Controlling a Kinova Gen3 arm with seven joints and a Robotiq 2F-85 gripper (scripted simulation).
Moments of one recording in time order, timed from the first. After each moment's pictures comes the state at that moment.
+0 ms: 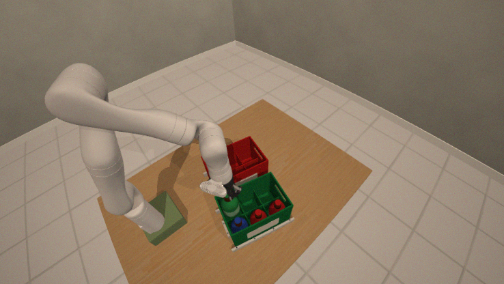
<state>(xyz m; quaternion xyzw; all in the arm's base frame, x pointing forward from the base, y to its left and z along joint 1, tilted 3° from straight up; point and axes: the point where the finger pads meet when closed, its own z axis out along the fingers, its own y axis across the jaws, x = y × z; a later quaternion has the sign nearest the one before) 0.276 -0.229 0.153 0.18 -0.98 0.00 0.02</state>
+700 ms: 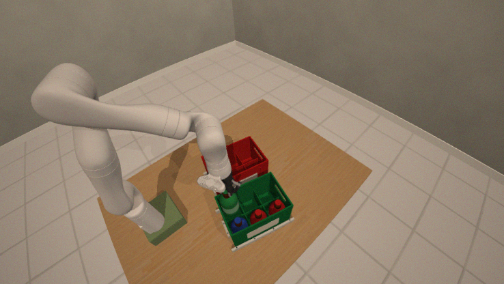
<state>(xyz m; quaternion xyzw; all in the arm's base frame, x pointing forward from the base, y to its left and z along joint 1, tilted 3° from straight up) 0.277 -0.229 0.184 0.18 -0.98 0.00 0.02</state>
